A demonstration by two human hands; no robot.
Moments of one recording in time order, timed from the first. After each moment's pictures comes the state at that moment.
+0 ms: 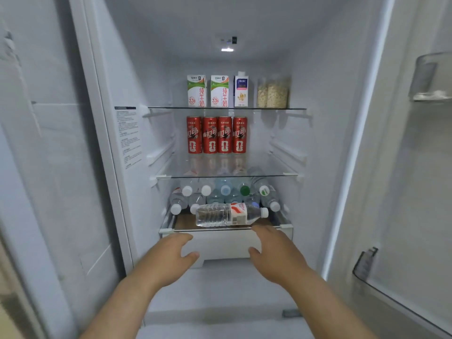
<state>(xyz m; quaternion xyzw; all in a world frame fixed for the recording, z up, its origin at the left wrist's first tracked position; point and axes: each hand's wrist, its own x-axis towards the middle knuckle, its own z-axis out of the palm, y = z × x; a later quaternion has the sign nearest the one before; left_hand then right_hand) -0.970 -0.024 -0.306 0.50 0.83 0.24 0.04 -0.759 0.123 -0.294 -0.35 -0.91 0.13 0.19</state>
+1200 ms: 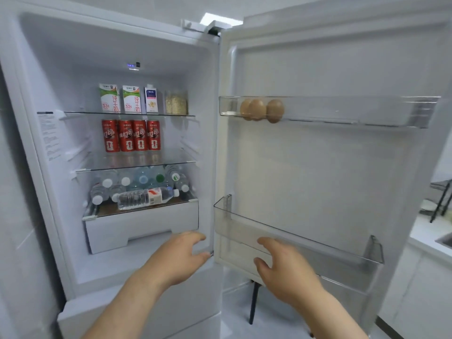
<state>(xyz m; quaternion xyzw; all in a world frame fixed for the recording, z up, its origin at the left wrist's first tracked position) -0.715 -0.095 -0.269 0.68 0.70 0.22 0.08 -0.470 -0.062 -0.274 -0.53 -0.82 0.08 0.22</state>
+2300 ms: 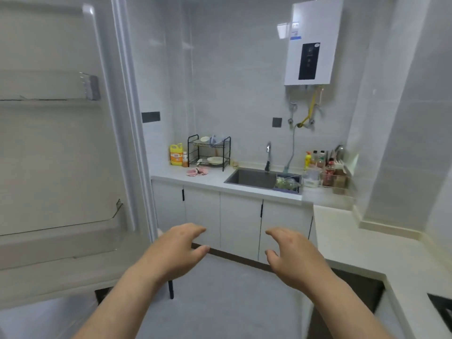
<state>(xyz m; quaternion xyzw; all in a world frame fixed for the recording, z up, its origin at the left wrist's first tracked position) -0.284 -0.146 -0.265 0.91 0.37 0.14 0.09 -0.067 -0.289 -0.281 -0.81 -0.56 0.01 0.20</state>
